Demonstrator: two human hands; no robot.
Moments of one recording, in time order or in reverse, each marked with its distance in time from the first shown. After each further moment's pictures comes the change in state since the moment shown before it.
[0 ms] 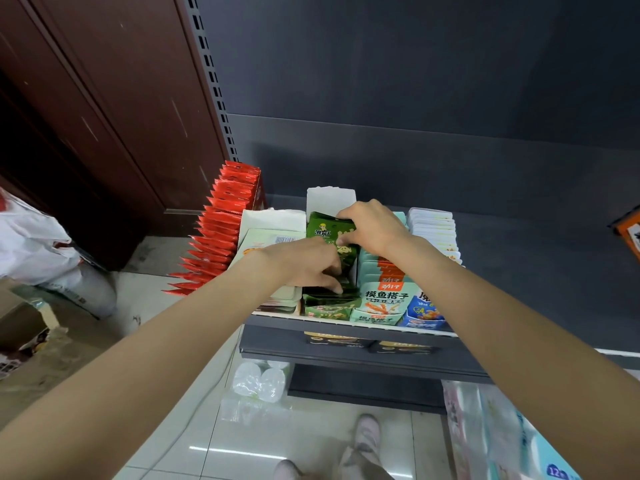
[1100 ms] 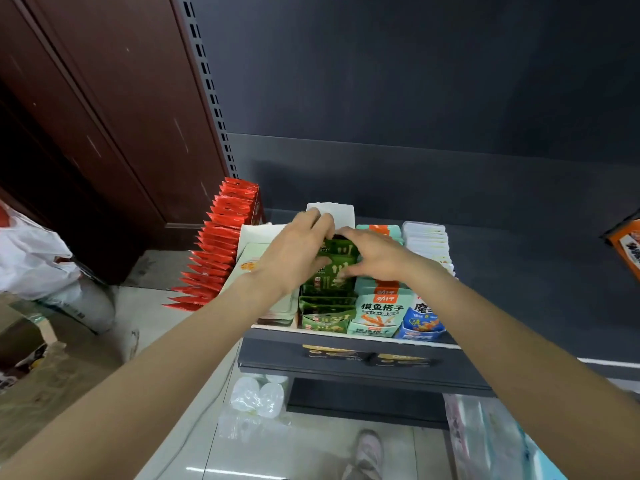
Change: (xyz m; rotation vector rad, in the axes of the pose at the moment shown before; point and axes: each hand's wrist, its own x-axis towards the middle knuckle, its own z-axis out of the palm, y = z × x) left_hand -0.015 0.004 -0.004 -0.096 0.706 -0.090; right_hand -0.017 0.015 0.002 0.131 -0.188 -0.070
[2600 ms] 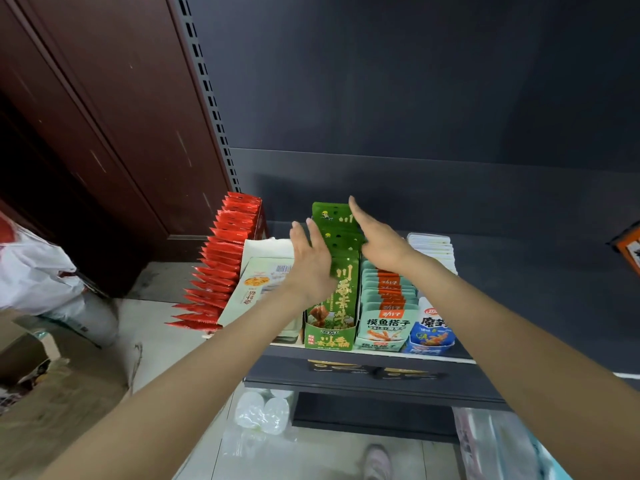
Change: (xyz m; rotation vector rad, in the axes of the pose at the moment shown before) left_hand 0.016 0.022 0.015 -0.255 -0.254 -0.497; right_hand 0.018 -0.001 -0.019 0.169 0.176 0.125
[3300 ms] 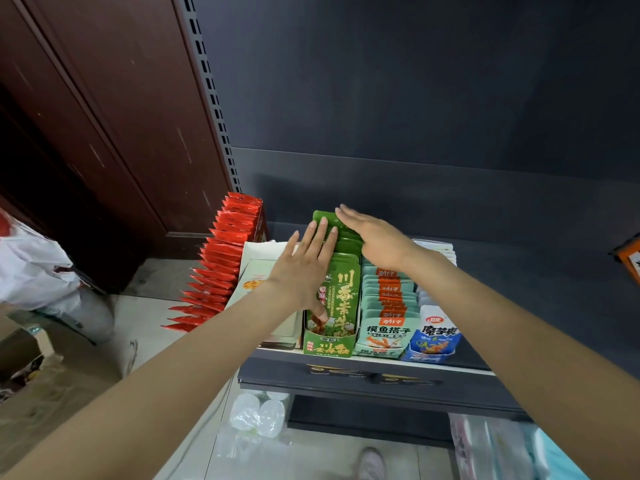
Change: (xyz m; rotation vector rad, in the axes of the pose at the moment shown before) left_hand 0.015 -0.026 -0.005 0.802 -0.020 0.266; right_hand 0.014 -0.001 -0.007 -0.272 -0.052 -0.151
